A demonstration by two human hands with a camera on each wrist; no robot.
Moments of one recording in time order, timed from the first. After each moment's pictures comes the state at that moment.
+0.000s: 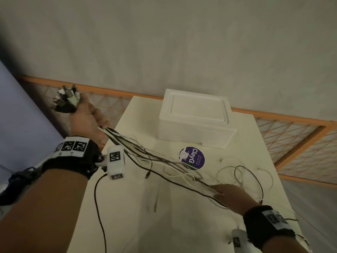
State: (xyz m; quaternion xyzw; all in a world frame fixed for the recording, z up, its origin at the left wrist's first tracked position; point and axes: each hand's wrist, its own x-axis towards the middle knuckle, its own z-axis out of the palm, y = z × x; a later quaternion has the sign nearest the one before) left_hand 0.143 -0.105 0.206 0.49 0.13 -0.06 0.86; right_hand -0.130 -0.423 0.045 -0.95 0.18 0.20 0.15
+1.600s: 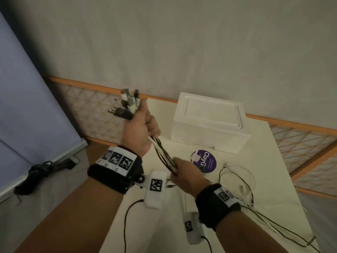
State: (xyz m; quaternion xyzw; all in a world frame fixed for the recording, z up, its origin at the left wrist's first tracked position) left_hand 0.072 -0.148 0.217 0.43 -0.05 -0.15 0.89; right_hand -0.026 -0.275 0.115 -0.95 0.08 0.07 0.28
